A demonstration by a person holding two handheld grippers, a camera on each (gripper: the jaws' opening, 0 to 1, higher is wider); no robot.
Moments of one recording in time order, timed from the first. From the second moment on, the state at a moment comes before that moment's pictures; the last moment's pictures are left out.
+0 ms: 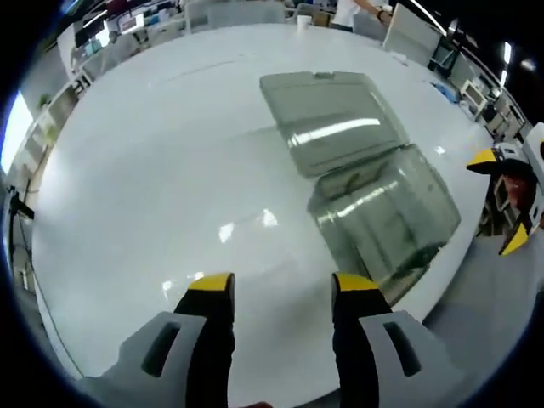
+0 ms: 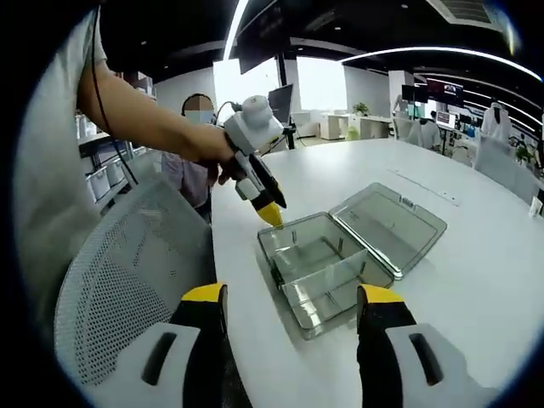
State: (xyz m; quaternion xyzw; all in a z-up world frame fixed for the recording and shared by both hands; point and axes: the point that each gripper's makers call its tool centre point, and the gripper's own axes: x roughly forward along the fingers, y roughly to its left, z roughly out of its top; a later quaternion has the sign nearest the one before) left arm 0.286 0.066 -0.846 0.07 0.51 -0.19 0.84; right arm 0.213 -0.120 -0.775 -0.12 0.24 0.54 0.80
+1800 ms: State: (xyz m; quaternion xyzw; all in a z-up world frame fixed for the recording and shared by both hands) left arm 0.296 0.078 -0.868 0.10 0.55 -0.12 0.82; right arm 0.217 -0.136 -0.775 -0.12 0.25 0.54 0.79
